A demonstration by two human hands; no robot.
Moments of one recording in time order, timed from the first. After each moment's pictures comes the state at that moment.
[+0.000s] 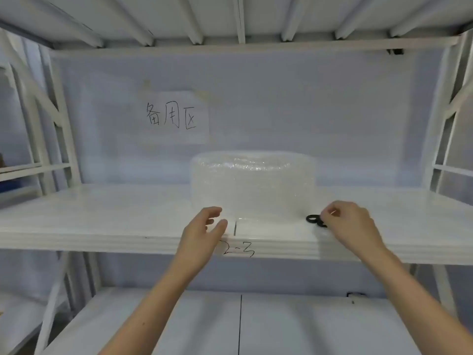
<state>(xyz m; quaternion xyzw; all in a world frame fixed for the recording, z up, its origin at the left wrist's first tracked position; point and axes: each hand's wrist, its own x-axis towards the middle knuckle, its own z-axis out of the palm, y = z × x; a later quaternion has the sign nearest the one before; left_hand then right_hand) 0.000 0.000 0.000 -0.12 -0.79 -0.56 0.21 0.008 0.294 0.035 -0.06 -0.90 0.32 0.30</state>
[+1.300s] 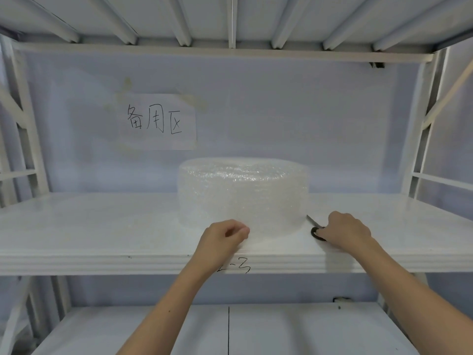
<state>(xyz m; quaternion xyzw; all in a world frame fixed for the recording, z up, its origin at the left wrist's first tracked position) -0.048 0.031 0.006 -0.20 -0.80 -0.56 0.10 -0.037 0.306 0.047 -0.21 -0.96 0.11 0.12</state>
